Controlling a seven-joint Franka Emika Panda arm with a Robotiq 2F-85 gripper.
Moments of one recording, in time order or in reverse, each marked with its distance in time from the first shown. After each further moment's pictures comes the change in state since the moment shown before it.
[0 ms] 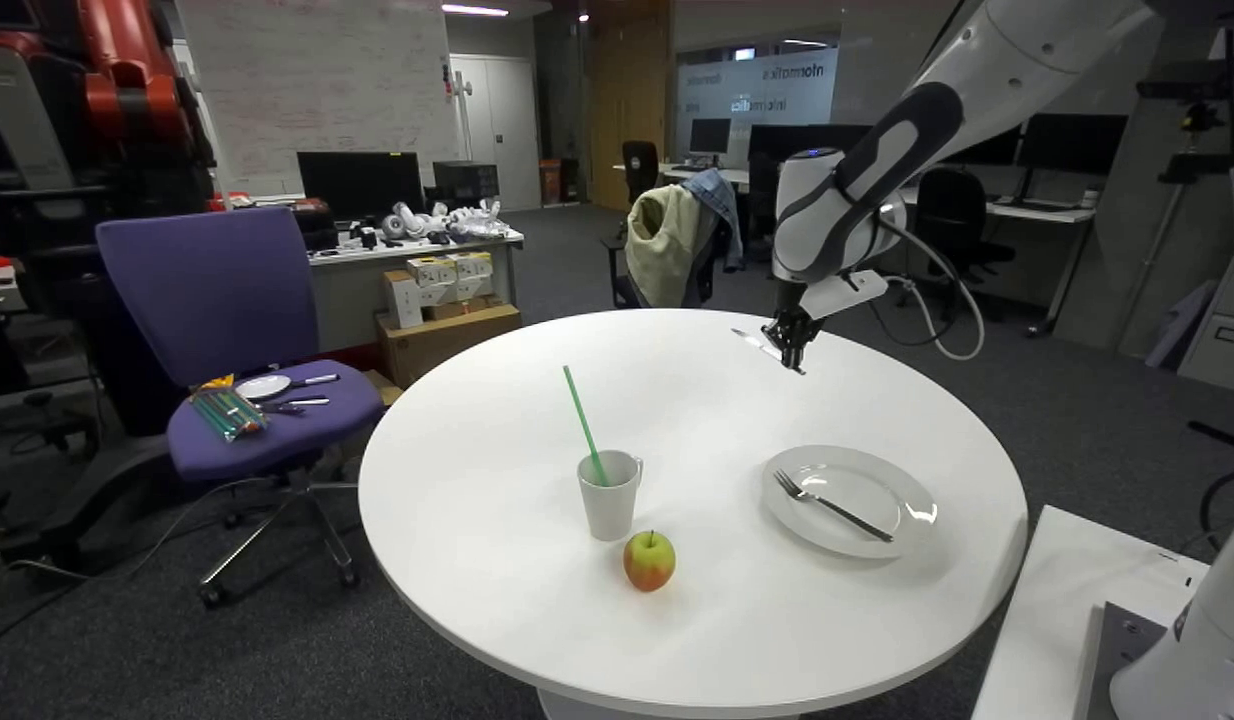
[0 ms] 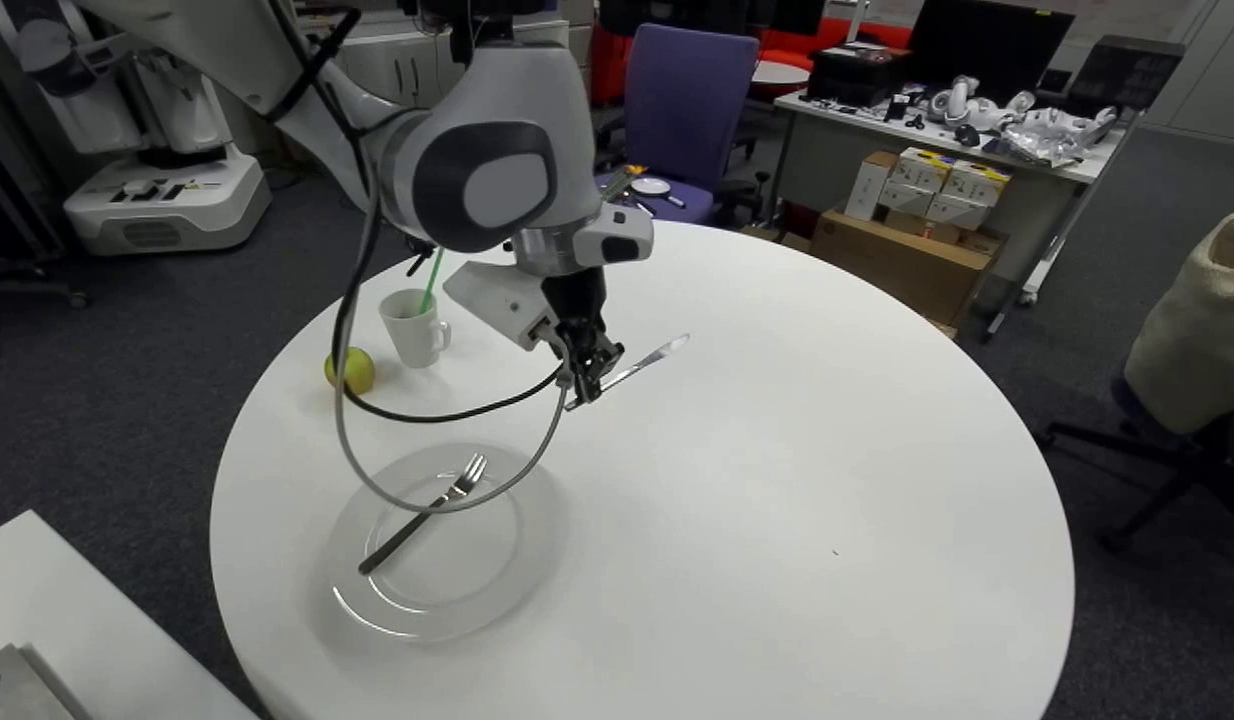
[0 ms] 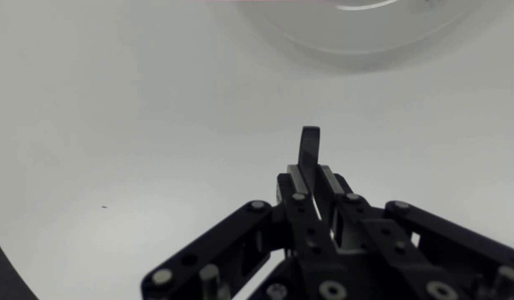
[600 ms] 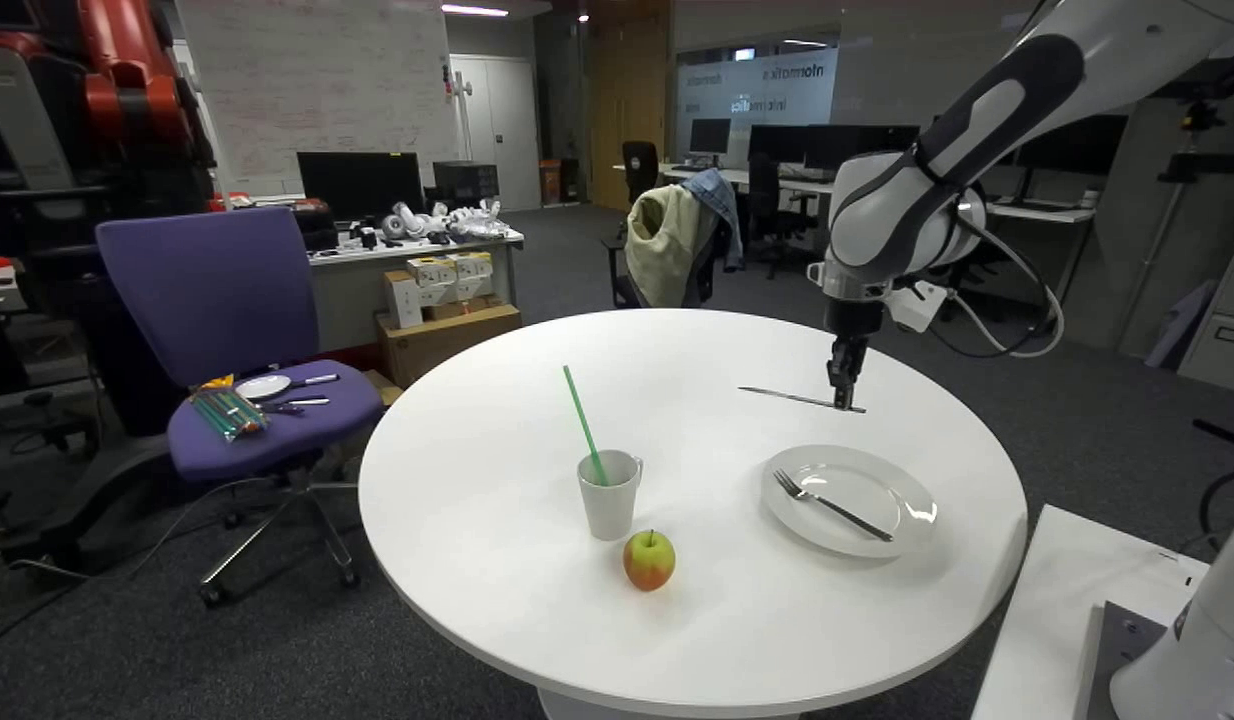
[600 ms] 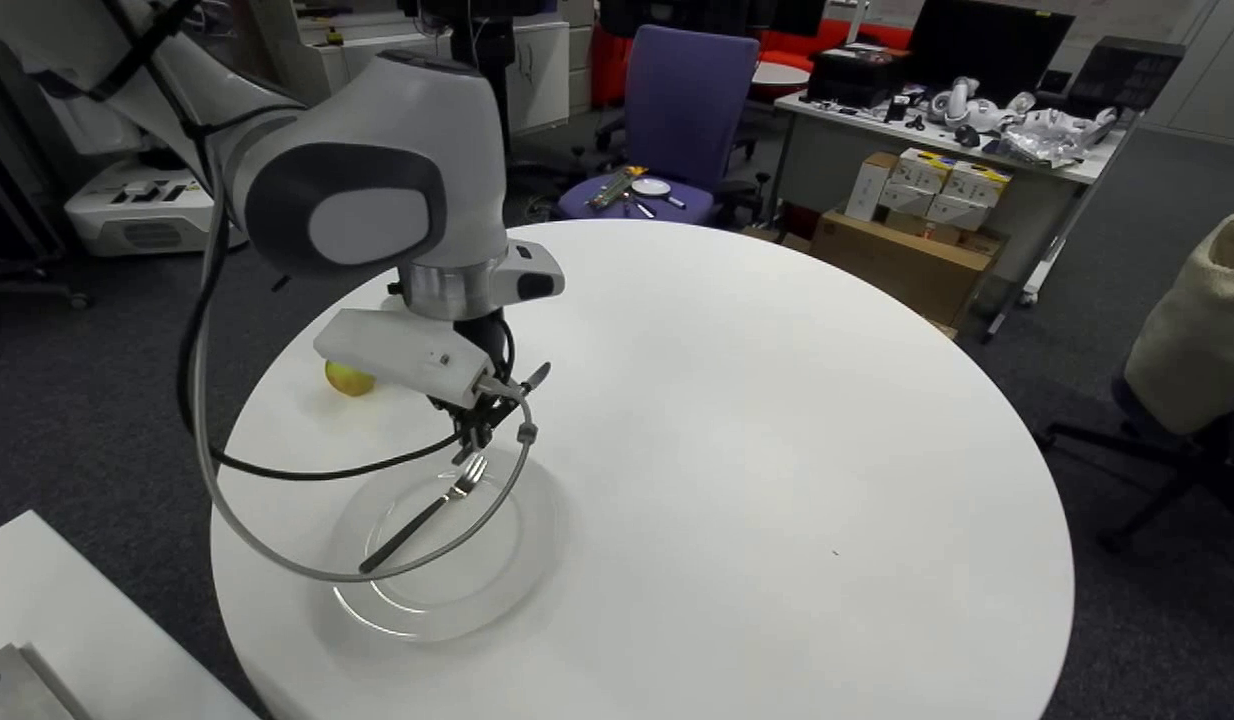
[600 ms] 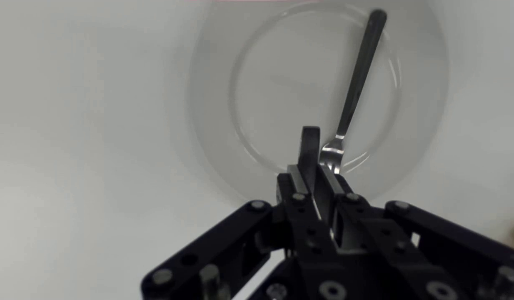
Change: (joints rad) arm -0.061 -0.267 0.071 -0.324 0.087 -0.094 -0.540
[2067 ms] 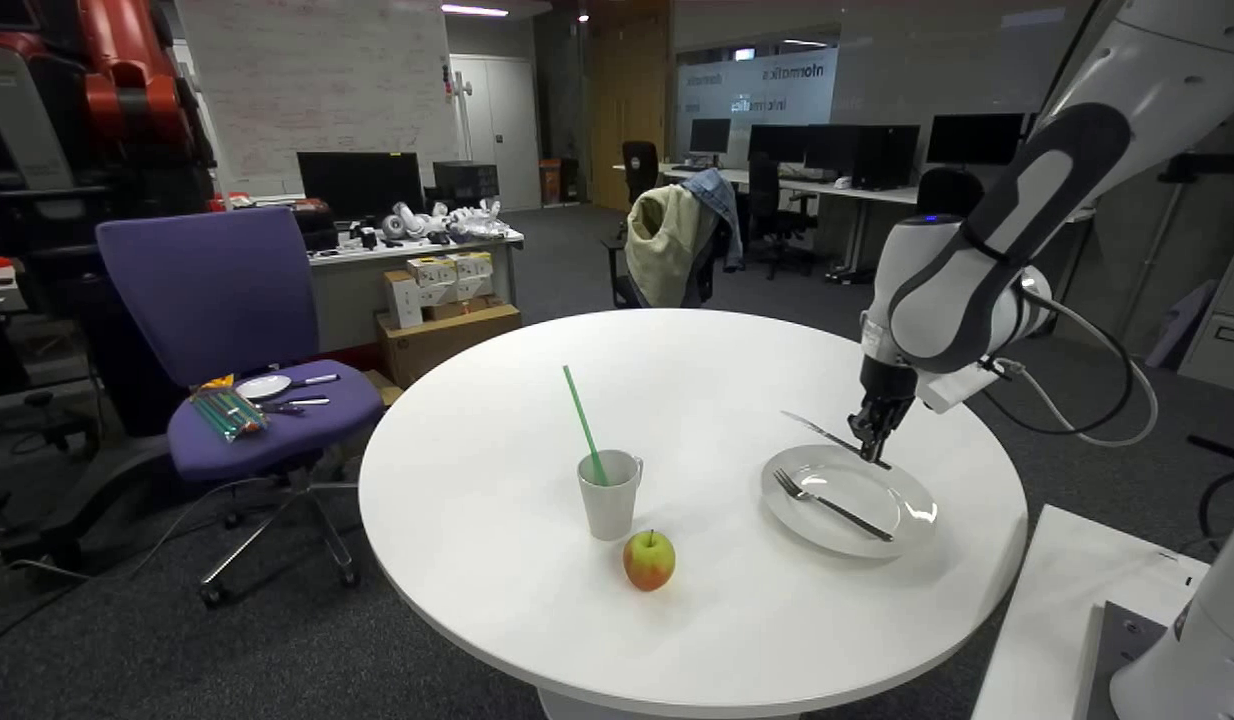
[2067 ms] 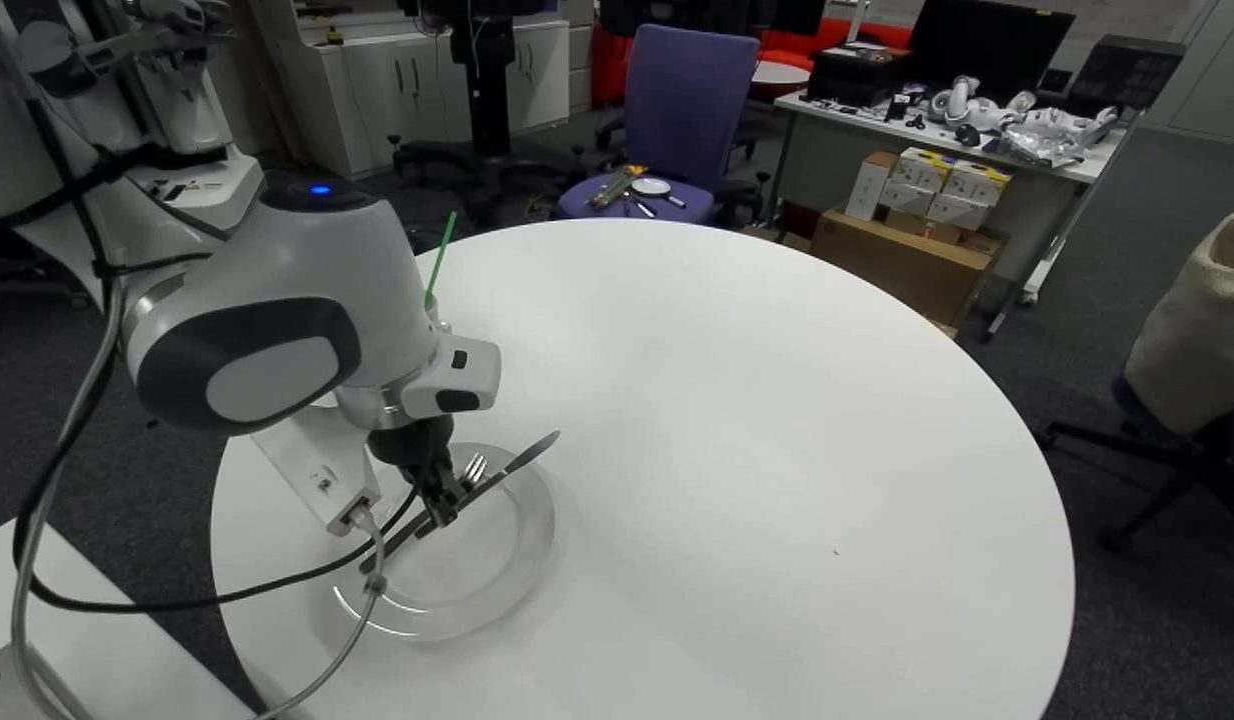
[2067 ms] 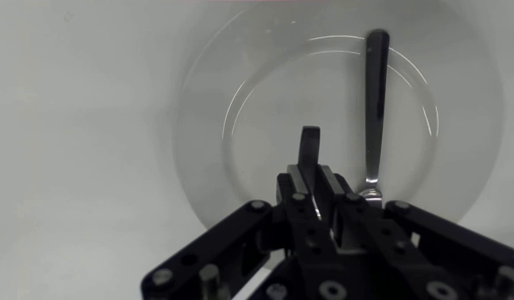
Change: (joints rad) arm -0.043 0.017 0.003 -0.271 -0.098 0.397 0.397
